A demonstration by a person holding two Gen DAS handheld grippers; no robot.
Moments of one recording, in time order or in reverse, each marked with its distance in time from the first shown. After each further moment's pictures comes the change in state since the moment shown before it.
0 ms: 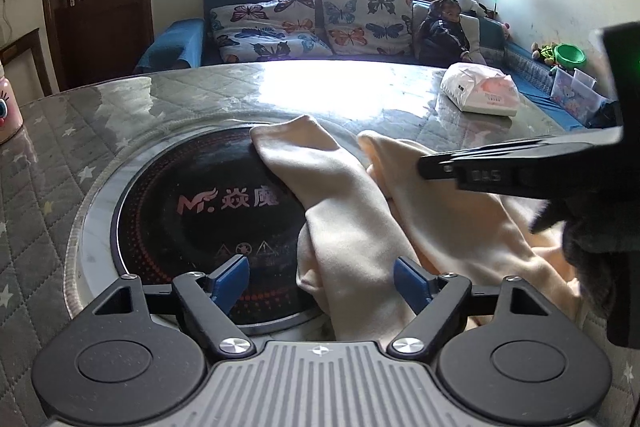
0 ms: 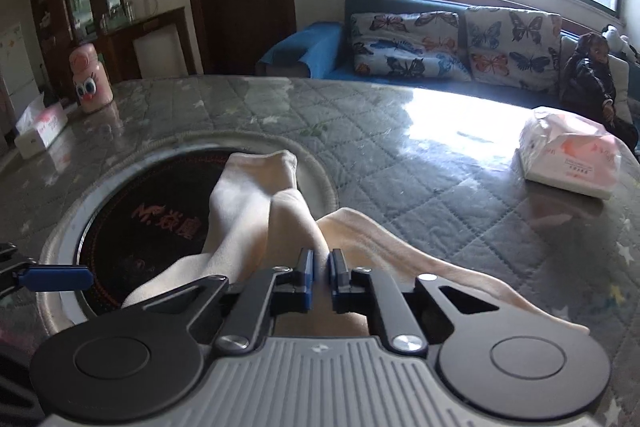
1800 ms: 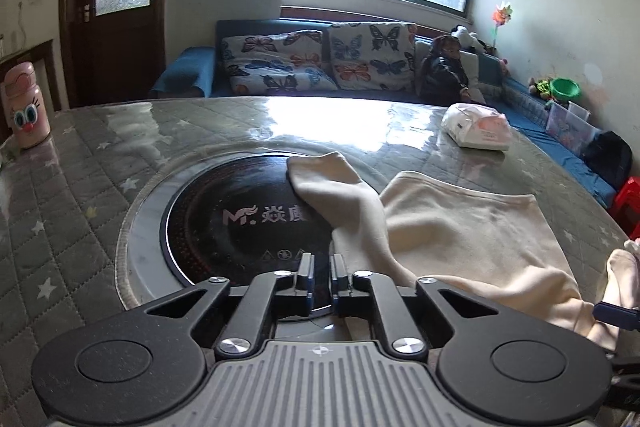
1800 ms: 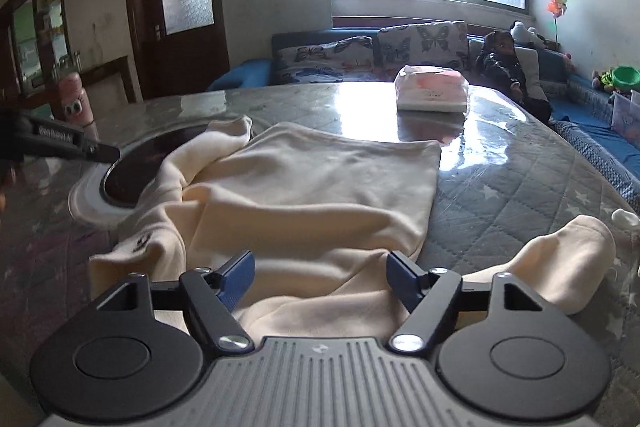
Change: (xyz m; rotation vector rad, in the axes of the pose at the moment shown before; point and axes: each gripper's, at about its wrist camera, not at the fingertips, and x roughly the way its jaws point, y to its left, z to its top) left arm -0.053 0.026 -0.016 -0.022 -0.105 -0.019; right arm -0.147 0.023 -0.143 0.128 -0.106 -0.190
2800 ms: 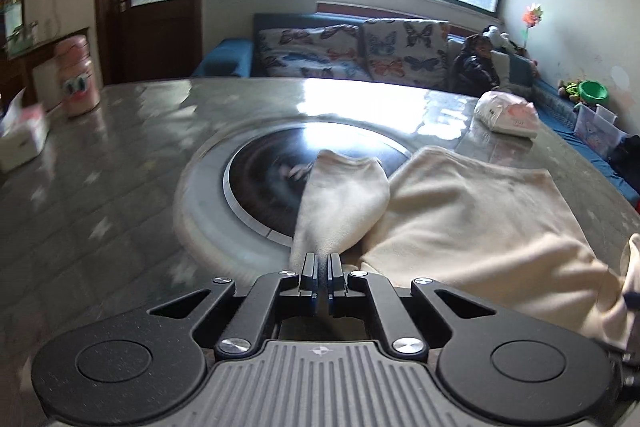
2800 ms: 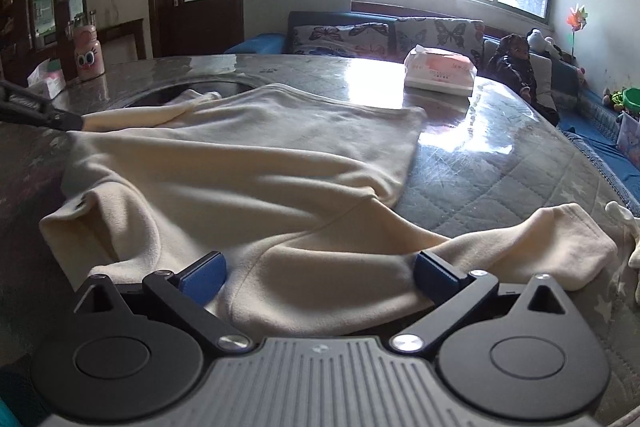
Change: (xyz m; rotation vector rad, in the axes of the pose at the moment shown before) left arm -0.038 0.025 -0.052 -0.060 0.011 0.103; right arm -0.007 -0.010 -0.027 -0.114 0.058 0.008
